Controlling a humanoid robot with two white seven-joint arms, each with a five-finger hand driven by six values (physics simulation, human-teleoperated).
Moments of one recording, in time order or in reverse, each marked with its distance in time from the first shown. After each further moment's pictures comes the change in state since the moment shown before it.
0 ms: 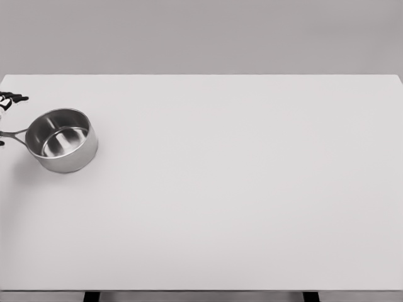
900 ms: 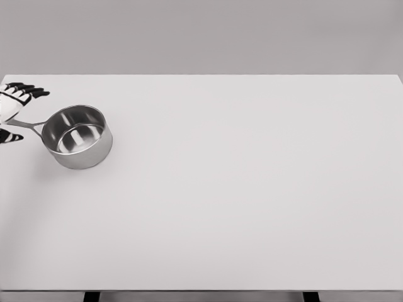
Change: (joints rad) left arm 0.040 0.033 -0.045 -0.180 0.091 0.000 0.003; right arm 0.000 0.000 0.000 0.000 0.000 0.000 0.000
